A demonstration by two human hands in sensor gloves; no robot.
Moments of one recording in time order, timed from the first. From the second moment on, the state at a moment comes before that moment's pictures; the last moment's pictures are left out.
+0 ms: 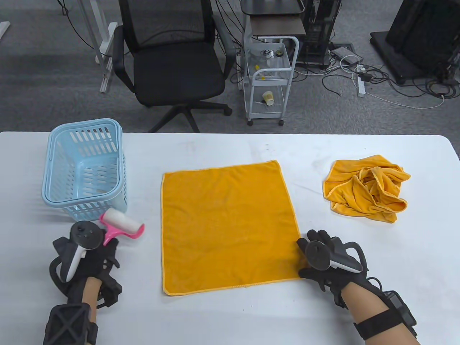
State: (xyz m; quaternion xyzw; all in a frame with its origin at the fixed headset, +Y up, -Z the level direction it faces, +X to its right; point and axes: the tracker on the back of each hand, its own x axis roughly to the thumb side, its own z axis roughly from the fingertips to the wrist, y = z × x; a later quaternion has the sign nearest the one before) left_hand -0.309 -0.707 -0.263 -0.10 0.15 0.17 0.97; right_hand 0.229 -0.783 -0.285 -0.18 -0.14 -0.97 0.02
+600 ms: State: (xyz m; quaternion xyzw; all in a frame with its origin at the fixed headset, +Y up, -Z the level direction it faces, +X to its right) left_hand -0.045 -0.766 -0.295 -0.21 -0.22 0.01 0.95; right_hand 0.231 -0.783 -0.286 -0.17 -0.15 -0.97 0.03
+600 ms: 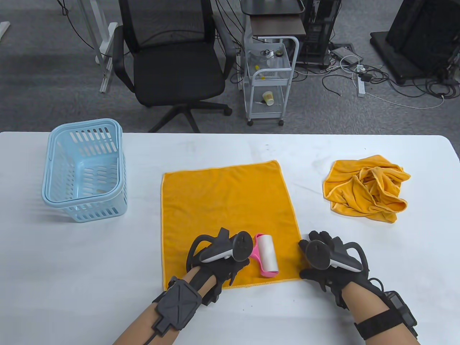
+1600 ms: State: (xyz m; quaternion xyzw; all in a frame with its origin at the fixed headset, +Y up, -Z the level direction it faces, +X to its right) left_hand -0.076 -0.765 -0.327 -0.22 -0.17 -0.07 0.96; right_hand 0.232 -0.786 -0.288 -0.17 -0.17 -0.97 0.03
